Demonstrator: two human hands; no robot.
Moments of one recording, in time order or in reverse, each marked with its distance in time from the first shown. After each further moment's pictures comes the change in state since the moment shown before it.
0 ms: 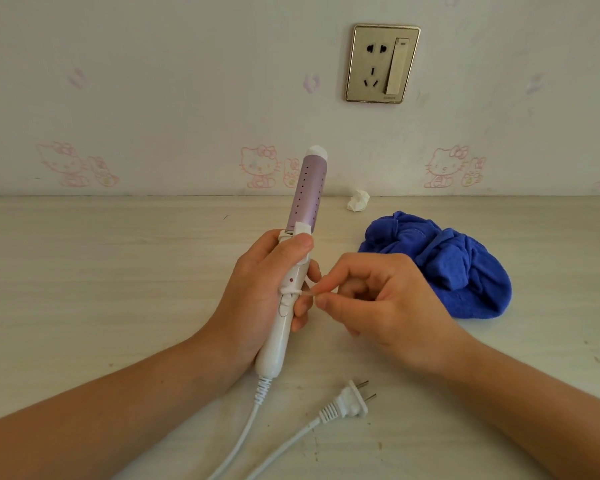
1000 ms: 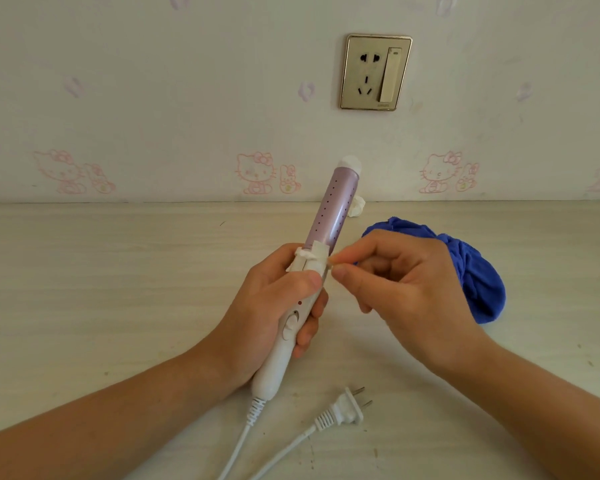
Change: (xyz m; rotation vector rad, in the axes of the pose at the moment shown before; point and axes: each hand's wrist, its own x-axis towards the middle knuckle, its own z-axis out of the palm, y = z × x) left_hand -0.008 0.000 -0.001 0.039 -0.227 -0.001; right_hand 0.002 -0.015 -0.009 0.010 0.254 -0.088
